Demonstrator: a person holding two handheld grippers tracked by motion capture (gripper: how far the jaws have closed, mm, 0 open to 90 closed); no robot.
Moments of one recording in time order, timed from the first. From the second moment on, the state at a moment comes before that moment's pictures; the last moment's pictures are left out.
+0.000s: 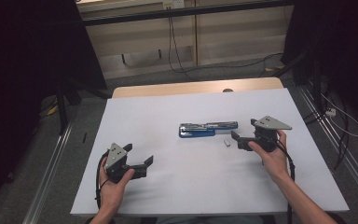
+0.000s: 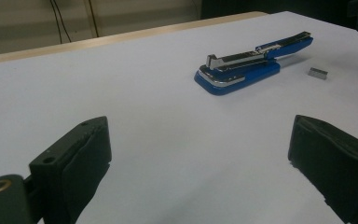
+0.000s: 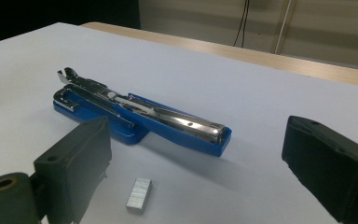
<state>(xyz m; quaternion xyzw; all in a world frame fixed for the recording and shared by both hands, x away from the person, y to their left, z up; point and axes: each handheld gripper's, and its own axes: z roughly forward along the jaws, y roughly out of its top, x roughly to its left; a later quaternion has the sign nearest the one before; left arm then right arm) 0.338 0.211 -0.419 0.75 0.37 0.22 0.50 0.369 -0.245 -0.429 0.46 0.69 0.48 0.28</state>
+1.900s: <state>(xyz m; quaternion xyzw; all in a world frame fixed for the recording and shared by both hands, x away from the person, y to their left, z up) 0.314 0.220 -0.418 0.75 0.38 0.22 0.49 0.412 -0.221 -0.425 0.48 0.81 0.33 0.09</state>
